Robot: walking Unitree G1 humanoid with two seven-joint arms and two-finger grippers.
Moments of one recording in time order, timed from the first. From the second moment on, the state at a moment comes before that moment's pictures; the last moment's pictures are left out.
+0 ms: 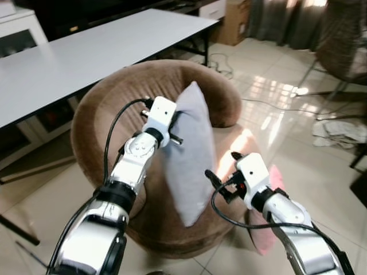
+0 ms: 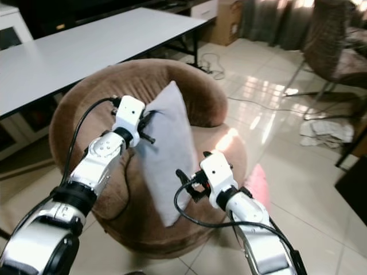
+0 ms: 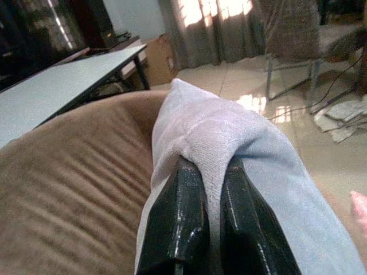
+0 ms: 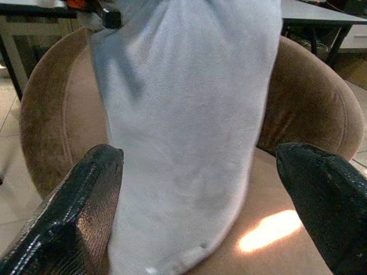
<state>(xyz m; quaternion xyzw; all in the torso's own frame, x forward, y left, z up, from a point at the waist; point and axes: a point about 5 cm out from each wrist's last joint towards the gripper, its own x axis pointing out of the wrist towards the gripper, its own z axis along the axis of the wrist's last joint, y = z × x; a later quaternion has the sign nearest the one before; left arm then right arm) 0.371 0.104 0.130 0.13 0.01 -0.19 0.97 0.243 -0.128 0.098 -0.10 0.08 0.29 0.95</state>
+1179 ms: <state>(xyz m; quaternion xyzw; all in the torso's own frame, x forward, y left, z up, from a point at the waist) 0.379 0.207 0.111 0.24 0.15 0.03 0.96 0.232 -0.101 0.086 -0.12 0.11 0.38 0.91</state>
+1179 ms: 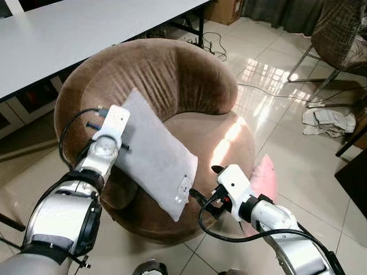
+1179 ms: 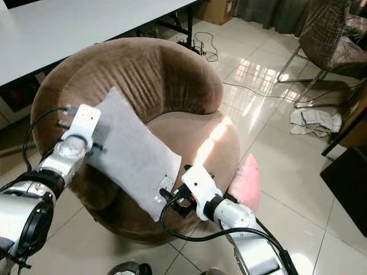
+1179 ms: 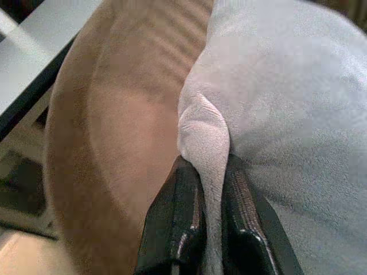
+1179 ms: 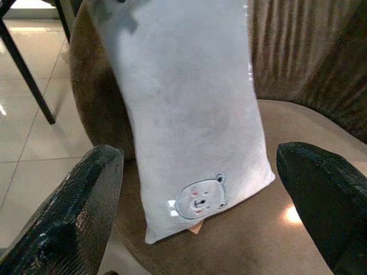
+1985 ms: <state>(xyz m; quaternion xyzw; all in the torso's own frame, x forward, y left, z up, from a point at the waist) 0.390 0.198 0.133 0.22 0.10 -0.01 0.97 0.230 -0.103 0.085 -0.11 0.12 0.39 0.91</state>
